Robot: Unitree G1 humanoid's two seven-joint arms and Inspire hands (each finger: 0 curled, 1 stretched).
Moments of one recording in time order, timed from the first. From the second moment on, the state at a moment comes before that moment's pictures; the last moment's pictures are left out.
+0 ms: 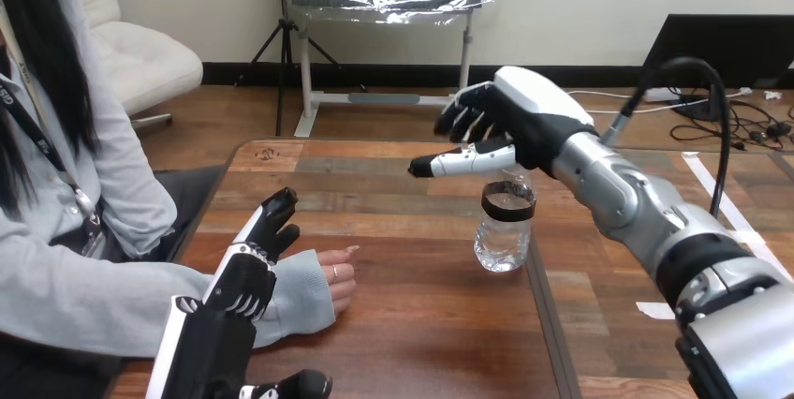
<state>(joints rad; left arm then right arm) 0.23 0.09 -0.04 0.48 -0.31 -1.20 -0.45 -1.01 -0.29 0.34 1.38 -0.57 -0.49 -0.06</state>
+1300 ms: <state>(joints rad) 0.24 0.12 -0.03 0.46 -0.35 -1.18 -0.48 -0.88 -0.29 0.13 1.38 -0.33 -0.50 -0.01</state>
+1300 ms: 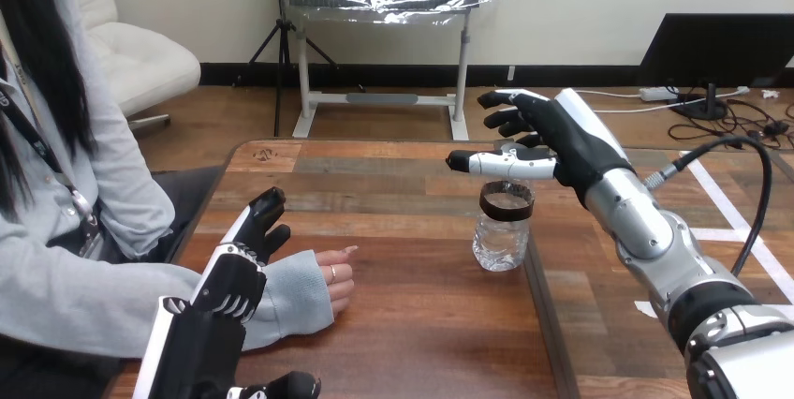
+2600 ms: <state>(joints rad) 0.24 0.12 -0.02 0.43 -0.35 -1.16 -0.49 -0.84 -0.27 0.07 1.38 -0.28 -0.44 0.03</state>
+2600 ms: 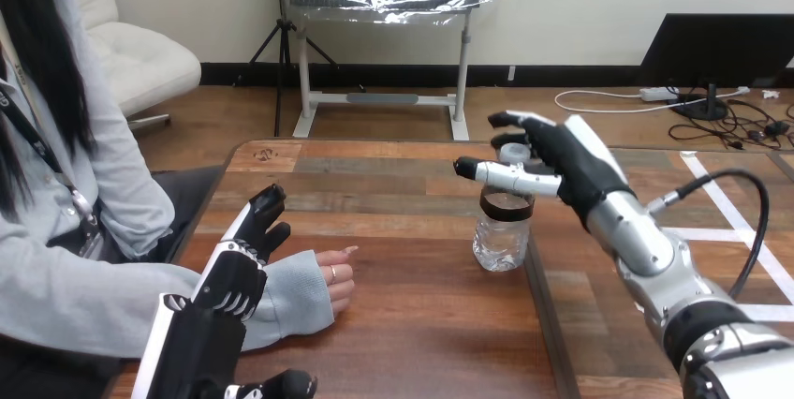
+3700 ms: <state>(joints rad) 0.27 0.12 -0.02 0.42 -0.35 -1.15 -0.49 -0.74 -0.22 0.04 1.38 -0.28 -0.40 0.02</state>
